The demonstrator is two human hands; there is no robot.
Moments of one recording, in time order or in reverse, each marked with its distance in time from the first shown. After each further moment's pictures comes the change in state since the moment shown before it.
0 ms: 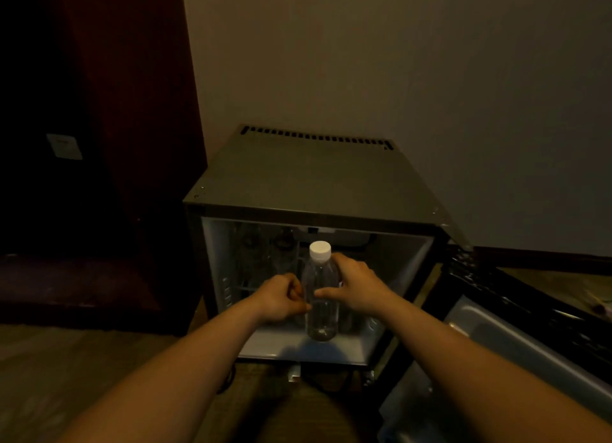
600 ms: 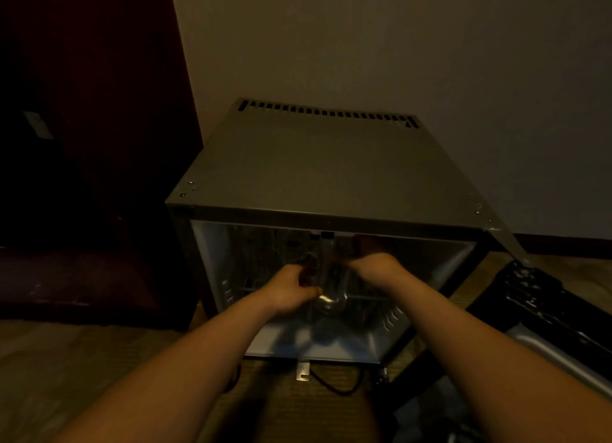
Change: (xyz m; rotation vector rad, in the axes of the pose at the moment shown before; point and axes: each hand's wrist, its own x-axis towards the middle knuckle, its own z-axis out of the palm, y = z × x) left_hand 0.046 -0.006 -0.004 -0.223 0.004 0.015; right_hand 0.079 0.030 0.008 0.134 0.070 0.208
